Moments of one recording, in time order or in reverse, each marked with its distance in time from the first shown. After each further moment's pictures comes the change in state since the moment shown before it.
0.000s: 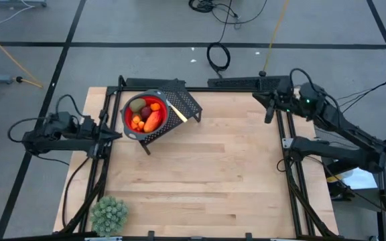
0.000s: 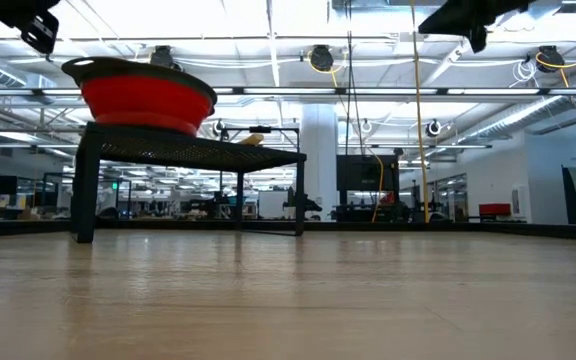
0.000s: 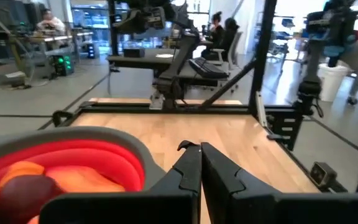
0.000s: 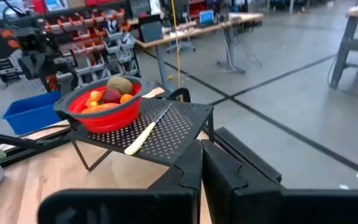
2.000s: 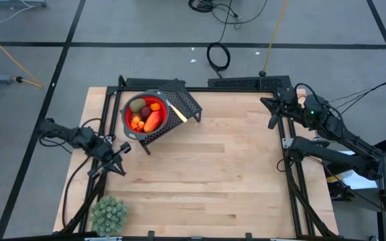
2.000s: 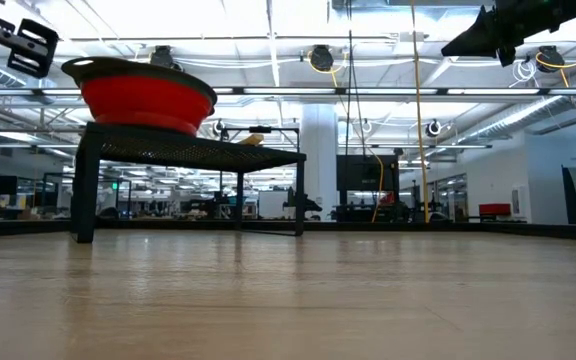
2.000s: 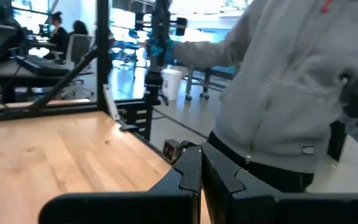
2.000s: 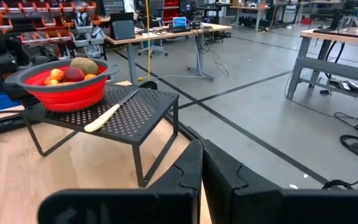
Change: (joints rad) left arm -0.337 0.001 -0.429 0.537 0.343 -0.113; right arm 0.000 -0.202 -0.187 -0.010 0.132 -0.107
